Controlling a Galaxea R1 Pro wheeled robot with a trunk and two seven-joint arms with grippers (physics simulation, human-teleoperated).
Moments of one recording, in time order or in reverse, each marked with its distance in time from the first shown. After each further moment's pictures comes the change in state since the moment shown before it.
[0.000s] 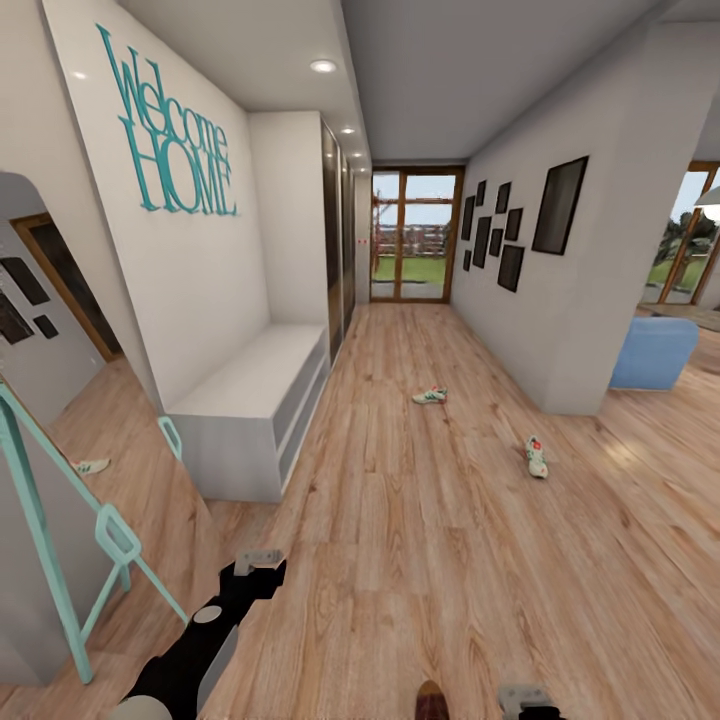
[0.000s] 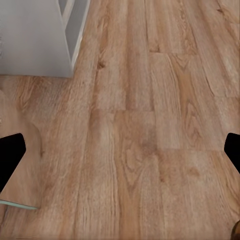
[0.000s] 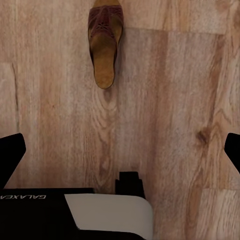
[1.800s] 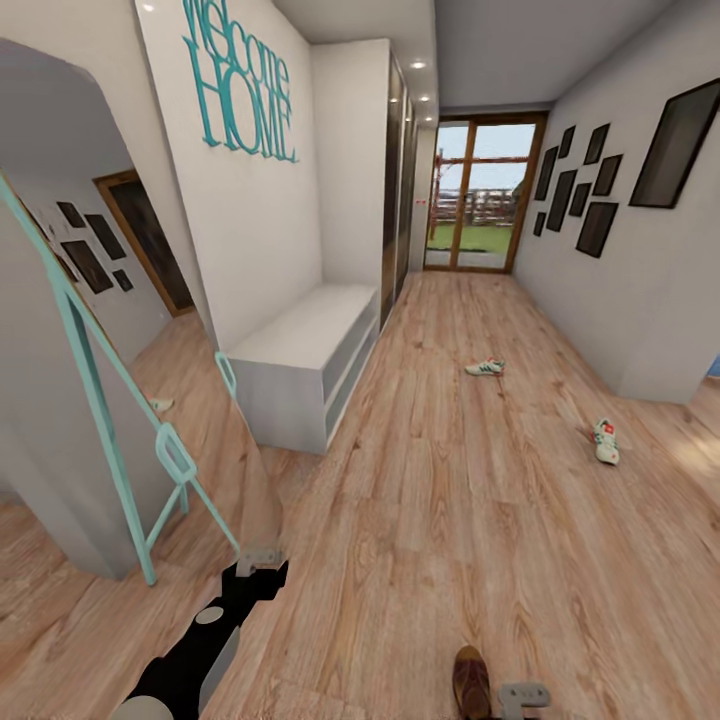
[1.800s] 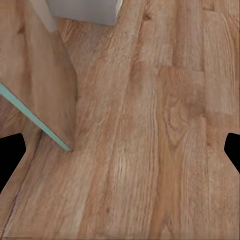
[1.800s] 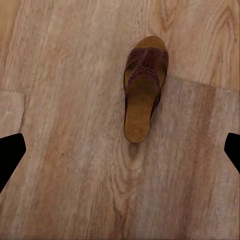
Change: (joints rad) left arm 0.000 -0.005 -0.004 0.005 0.000 -0.001 0.000; right arm 0.000 -0.001 -0.002 0.172 -0.003 -0.489 -0.001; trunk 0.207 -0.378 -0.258
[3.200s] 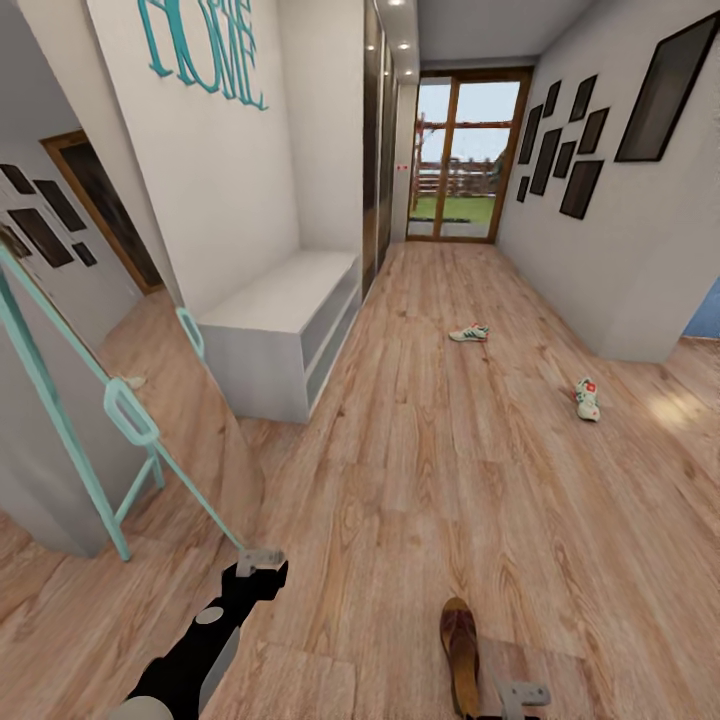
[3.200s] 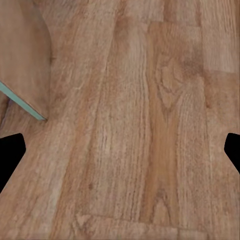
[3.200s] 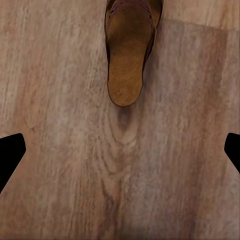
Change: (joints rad) left arm 0.001 0.000 0.000 0.000 0.000 0.000 0.000; right arm 0.000 -0.003 -0.001 -0.004 -0.001 0.001 0.004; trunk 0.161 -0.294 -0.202
